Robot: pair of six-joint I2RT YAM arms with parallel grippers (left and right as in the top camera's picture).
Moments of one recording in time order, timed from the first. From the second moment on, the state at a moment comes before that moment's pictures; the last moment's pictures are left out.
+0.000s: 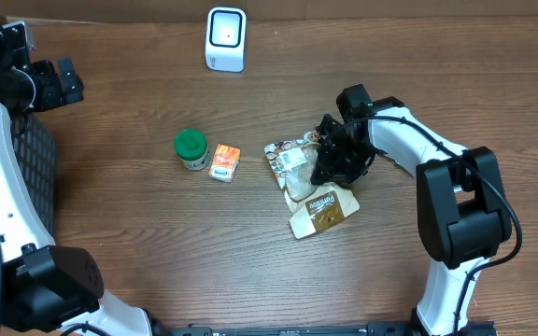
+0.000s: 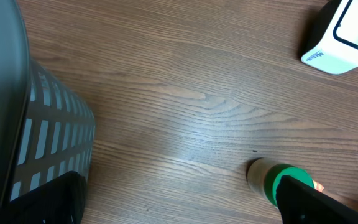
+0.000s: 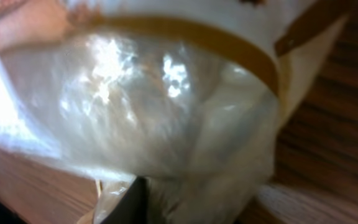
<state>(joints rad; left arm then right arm) 0.40 1.80 1.98 -1.23 0.18 0.06 0.28 2.07 1.37 -0.91 -0.44 0.07</state>
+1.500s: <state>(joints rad) 0.40 1.80 1.98 -1.23 0.18 0.06 0.24 1.77 1.63 -1.09 -0.69 0.08</state>
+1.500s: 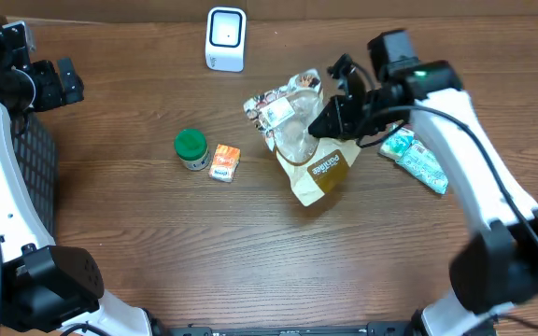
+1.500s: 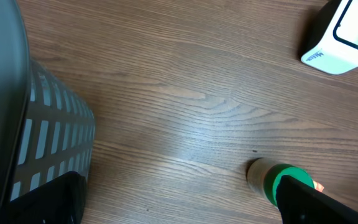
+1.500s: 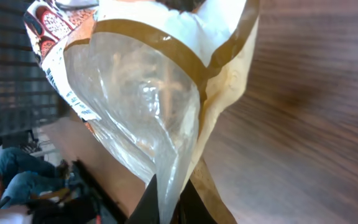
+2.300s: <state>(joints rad) 0.40 1.80 1.98 -1.23 0.18 0.06 0.43 1.94 2.42 -1.16 -0.10 0.28</state>
